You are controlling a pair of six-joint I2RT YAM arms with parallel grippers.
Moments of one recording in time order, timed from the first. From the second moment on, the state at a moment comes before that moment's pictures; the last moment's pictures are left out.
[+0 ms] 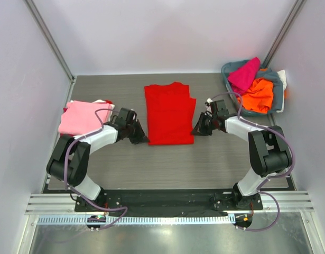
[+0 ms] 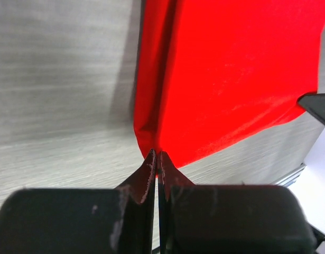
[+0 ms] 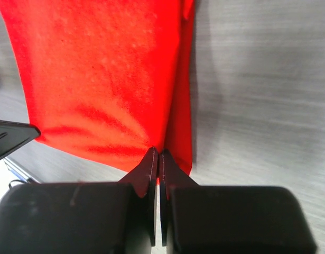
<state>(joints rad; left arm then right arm) -0.41 1.59 0.87 -0.23 0.29 -0.83 0.23 1.66 0.93 -0.23 -0.42 0.55</state>
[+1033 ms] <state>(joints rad) -0.49 1.41 0.59 -0.17 0.24 -0.84 0.42 1.49 0.69 -0.24 -0.32 0.55</state>
